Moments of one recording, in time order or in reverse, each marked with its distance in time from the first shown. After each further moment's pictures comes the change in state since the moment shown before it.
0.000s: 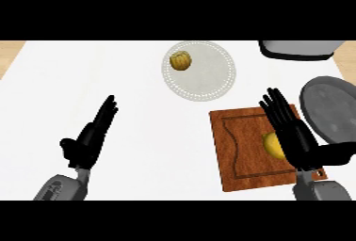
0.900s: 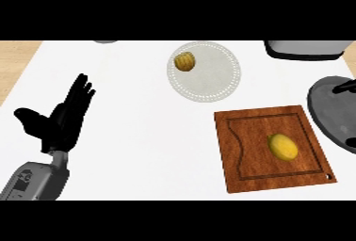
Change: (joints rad) left arm -0.064 0.058 0.134 -0.126 0.089 0.071 0.214; right arm -0.217 -0.540 -0.196 0.215 0.161 0.582 -0.445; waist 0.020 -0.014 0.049
